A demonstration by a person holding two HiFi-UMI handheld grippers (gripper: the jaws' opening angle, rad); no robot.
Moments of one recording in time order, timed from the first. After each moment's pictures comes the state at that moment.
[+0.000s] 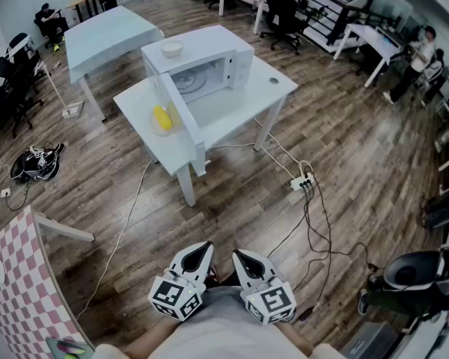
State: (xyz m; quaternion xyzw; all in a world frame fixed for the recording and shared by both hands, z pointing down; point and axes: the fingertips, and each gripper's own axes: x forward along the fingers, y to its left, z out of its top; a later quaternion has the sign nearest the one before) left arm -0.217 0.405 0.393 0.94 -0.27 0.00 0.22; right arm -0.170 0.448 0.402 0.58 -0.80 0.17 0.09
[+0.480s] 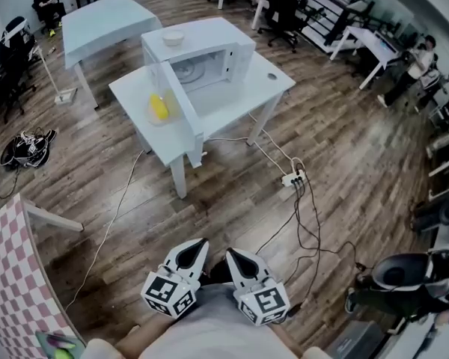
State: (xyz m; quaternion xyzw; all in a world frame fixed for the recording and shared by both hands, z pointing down) left arm -0.233 0.408 0.396 0.93 -0.27 0.00 0.24; right arm -0.191 0.451 0.406 0.58 -0.79 0.17 0.08
